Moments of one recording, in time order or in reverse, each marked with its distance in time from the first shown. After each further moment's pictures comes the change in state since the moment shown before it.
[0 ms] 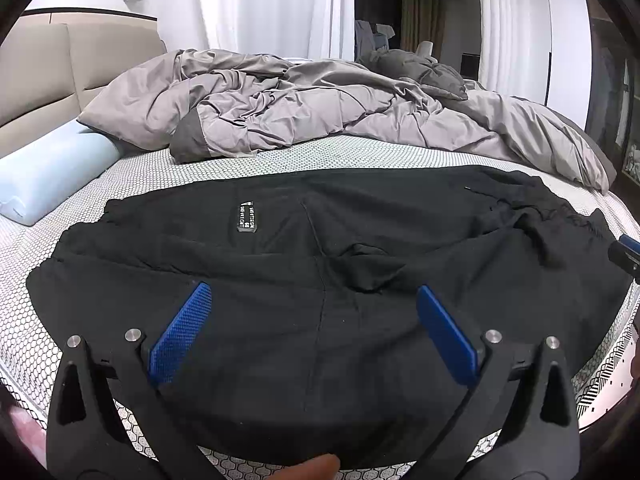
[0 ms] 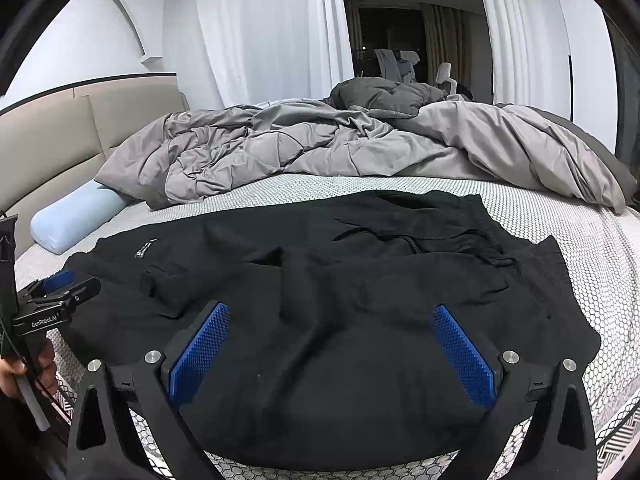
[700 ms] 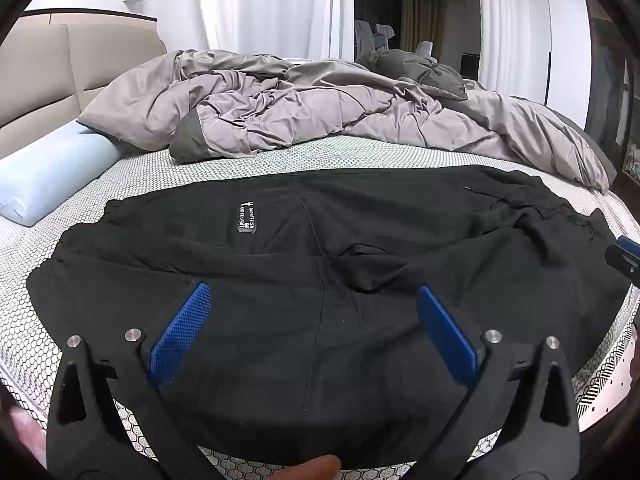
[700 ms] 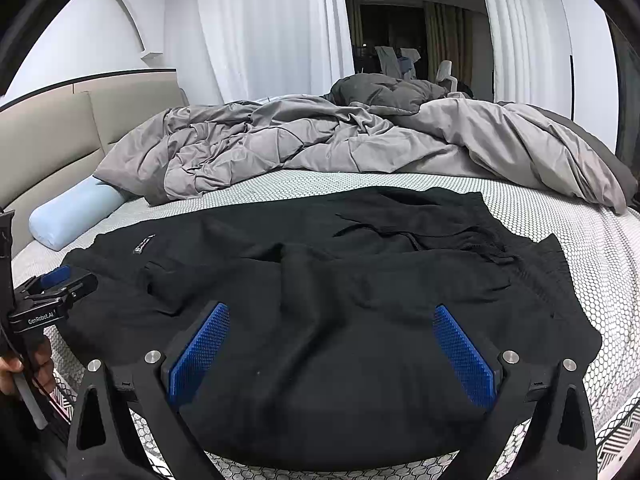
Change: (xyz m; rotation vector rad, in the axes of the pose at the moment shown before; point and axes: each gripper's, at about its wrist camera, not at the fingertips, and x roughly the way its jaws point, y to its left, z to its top) left arm 0.000 -0.002 0.001 0.003 0.002 0.003; right arm 0.003 0.002 -0.001 -0.009 0.016 -0.005
